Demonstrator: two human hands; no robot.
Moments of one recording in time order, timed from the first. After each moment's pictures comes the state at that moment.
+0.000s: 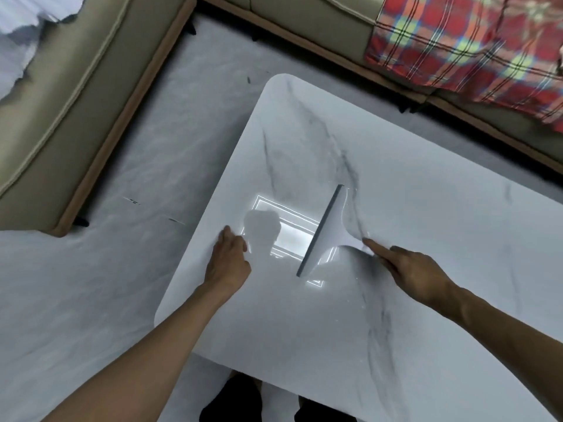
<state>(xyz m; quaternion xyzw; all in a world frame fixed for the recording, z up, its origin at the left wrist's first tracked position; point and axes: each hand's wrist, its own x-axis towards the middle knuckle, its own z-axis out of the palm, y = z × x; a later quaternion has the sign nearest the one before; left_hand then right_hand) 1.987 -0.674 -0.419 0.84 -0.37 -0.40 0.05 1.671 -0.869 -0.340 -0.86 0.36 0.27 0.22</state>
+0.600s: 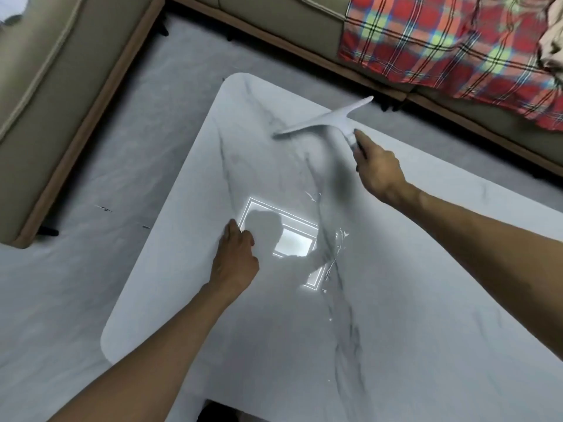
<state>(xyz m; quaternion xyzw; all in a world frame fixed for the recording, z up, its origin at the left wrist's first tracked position) 1.910 -0.754 -0.434 0.84 -0.39 -0.37 0.07 1.760 -1.028 -0.357 -0.79 0.54 0.06 0.29</state>
